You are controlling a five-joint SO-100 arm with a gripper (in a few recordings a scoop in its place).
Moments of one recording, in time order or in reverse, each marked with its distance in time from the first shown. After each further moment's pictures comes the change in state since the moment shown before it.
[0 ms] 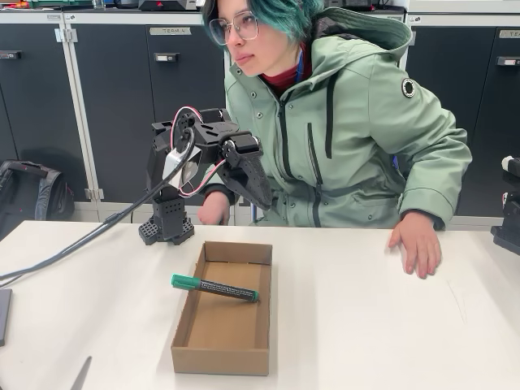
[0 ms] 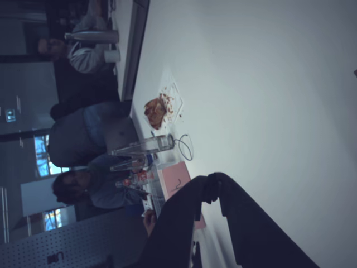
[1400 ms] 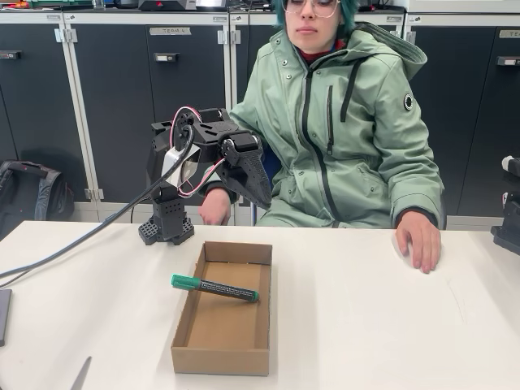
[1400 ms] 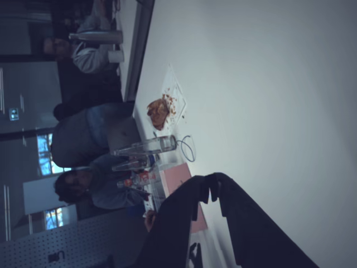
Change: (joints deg) arm 0.0 0.0 0.0 -1.1 -0.5
